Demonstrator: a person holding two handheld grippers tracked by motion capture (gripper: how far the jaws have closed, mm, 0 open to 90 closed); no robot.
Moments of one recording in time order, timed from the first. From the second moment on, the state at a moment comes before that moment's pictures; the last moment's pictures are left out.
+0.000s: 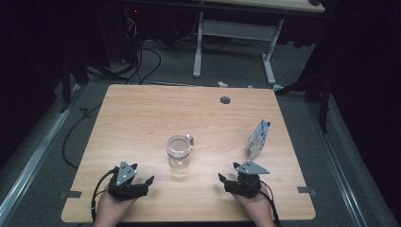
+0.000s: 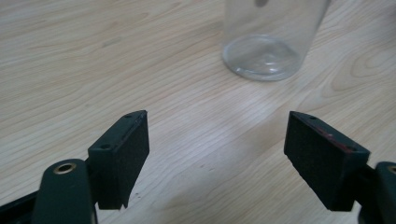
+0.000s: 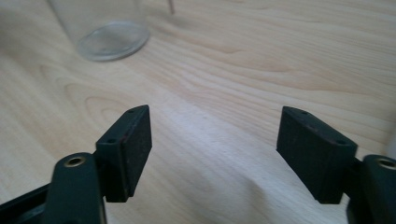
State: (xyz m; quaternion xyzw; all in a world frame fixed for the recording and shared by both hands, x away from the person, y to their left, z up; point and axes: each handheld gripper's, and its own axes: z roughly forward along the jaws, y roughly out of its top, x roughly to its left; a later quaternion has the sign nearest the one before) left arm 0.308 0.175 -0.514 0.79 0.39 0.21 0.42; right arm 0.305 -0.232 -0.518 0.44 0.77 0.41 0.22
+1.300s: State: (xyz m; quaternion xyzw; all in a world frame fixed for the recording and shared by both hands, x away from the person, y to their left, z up) left arm 0.315 0.179 -0.510 0.77 0.41 0.20 0.44; right arm 0.297 -0.238 -0.517 0.45 0.75 0.41 0.24
